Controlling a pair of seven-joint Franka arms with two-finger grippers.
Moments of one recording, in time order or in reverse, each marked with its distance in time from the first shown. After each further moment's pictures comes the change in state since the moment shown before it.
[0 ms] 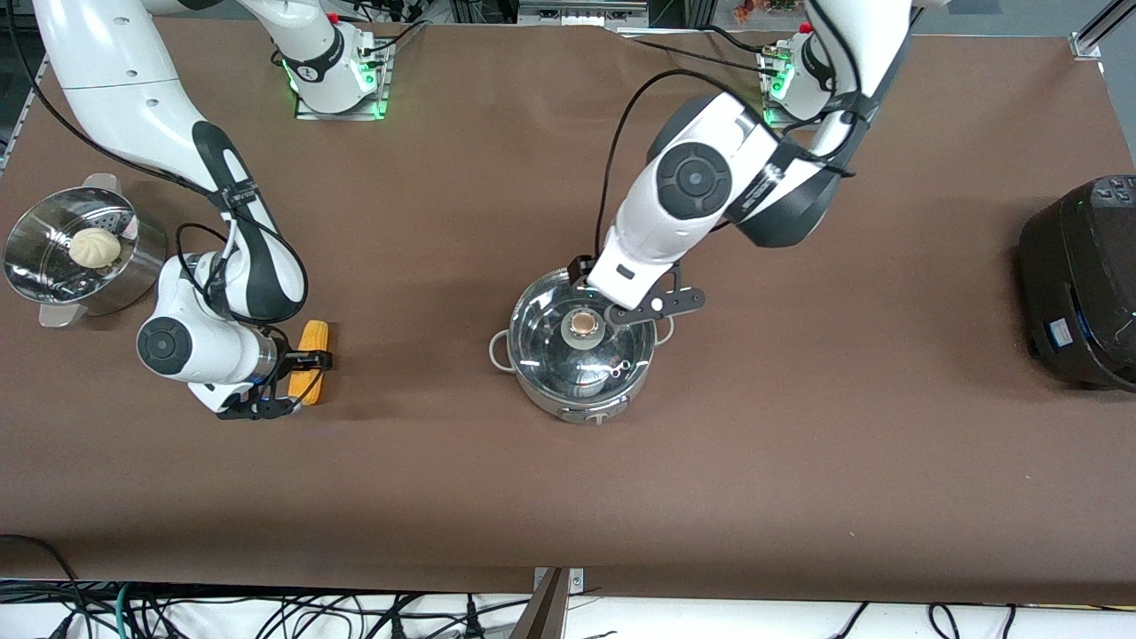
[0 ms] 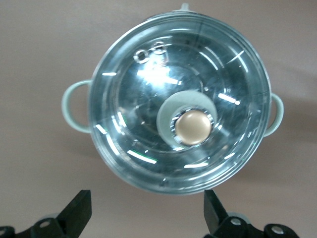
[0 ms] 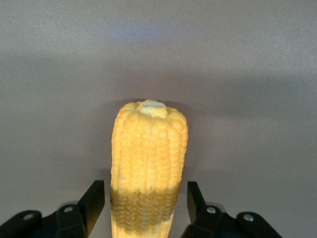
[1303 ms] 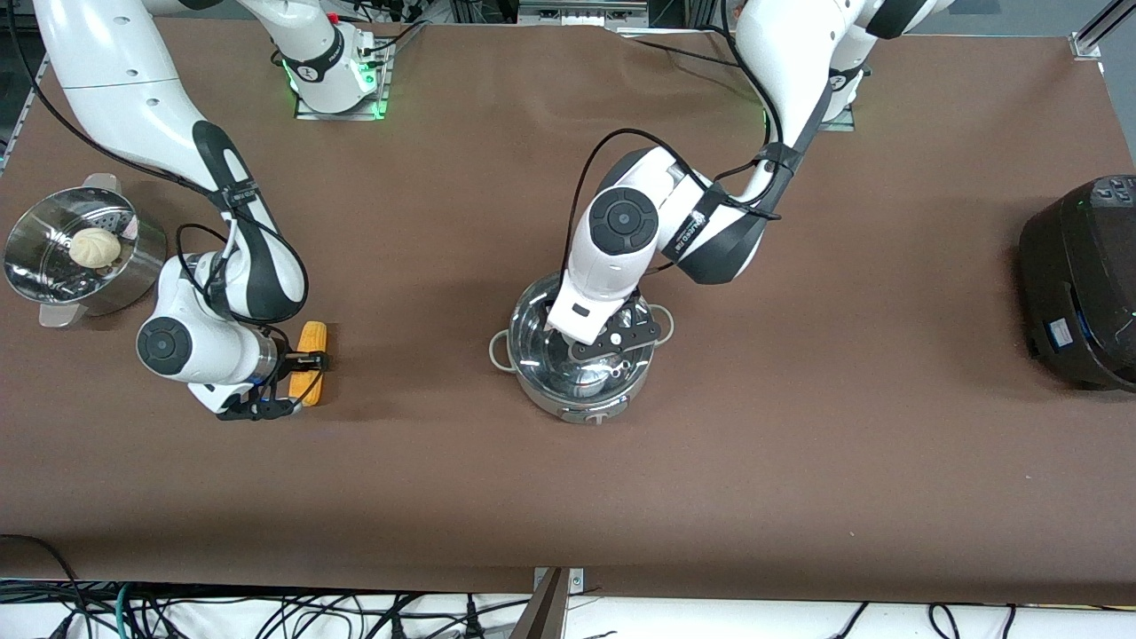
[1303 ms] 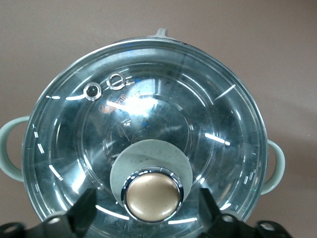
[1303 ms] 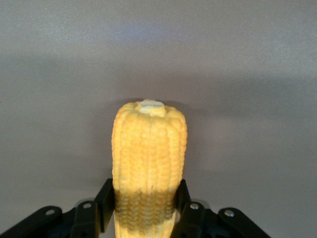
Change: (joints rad) left arm -0.160 0.173 0.165 0.135 0.011 0.106 -0.057; right arm 0.002 0.000 0.000 0.005 0.000 0.000 0.000
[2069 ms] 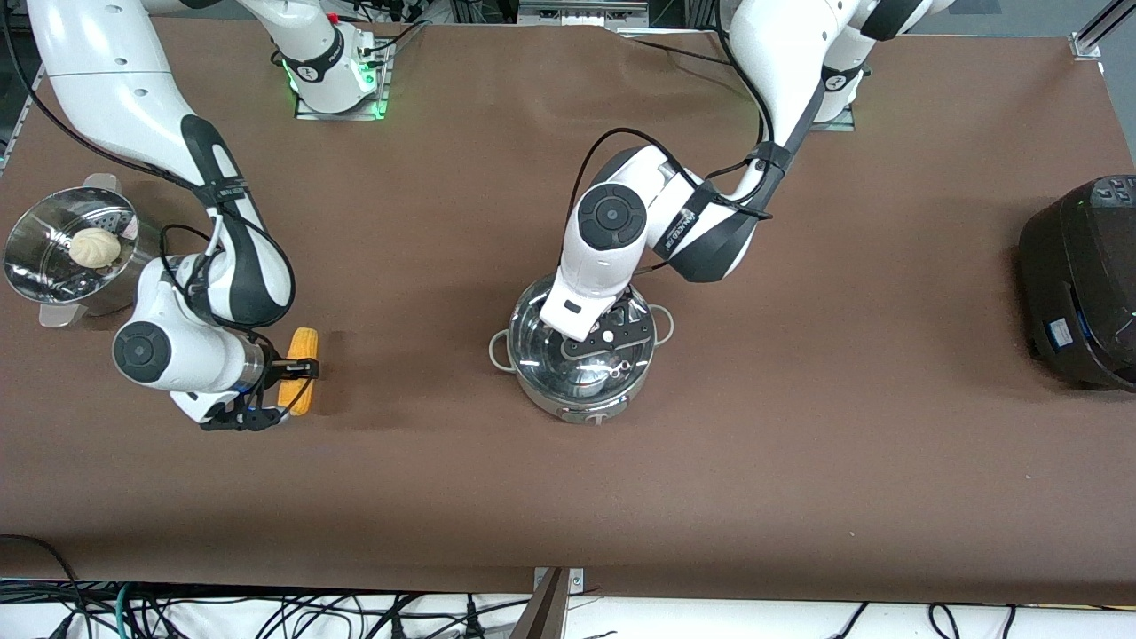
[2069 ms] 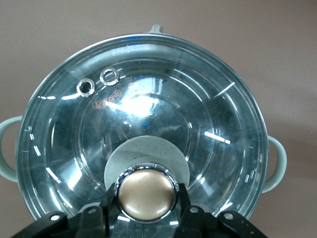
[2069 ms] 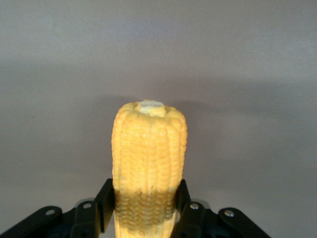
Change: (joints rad) left arm -0.013 0.007 -0.001 0.009 0.024 0.000 0.000; right arm 0.000 -0.005 0.000 0.127 0.000 -0.129 0.000
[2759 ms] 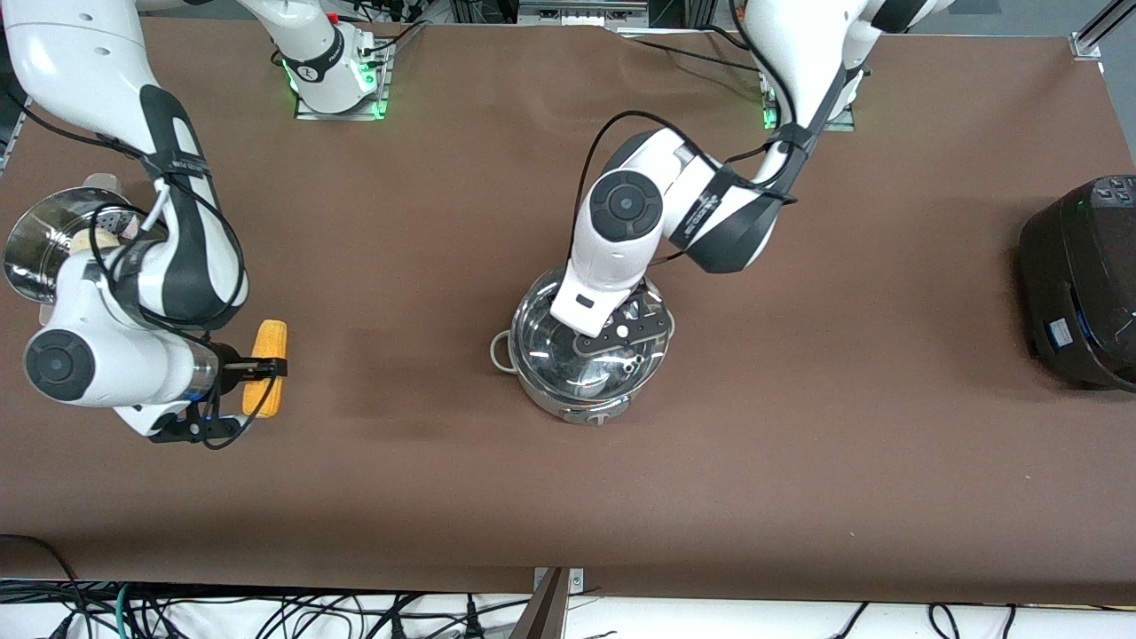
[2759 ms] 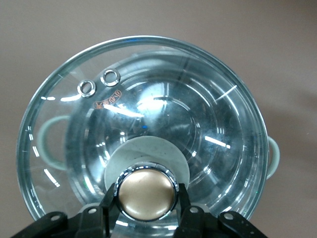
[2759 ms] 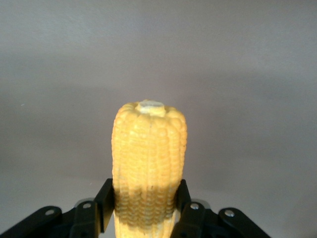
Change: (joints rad) left arm 0.034 -0.065 0.003 0.038 0.000 -0.126 0.000; right arm 0.002 -0.022 0.003 0.250 0.000 -0.320 -0.002
